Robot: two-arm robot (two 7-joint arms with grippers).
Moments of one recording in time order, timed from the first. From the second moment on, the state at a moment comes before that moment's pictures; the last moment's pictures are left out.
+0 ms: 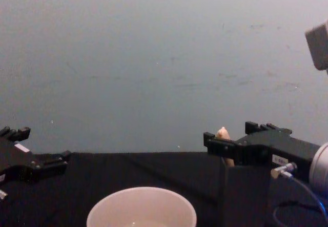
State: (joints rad) left arm -0.20 0.60 0.45 -1.41 -0.25 -0.12 0.03; right arm 0.16 0.21 -0.32 -1.53 0.18 0.11 0.23
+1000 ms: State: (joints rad) left arm -0.20 0.60 0.45 -1.41 -0.25 -0.12 0.03; right arm 0.17 0.18 -0.23 -1.65 0.29 0.07 0.22
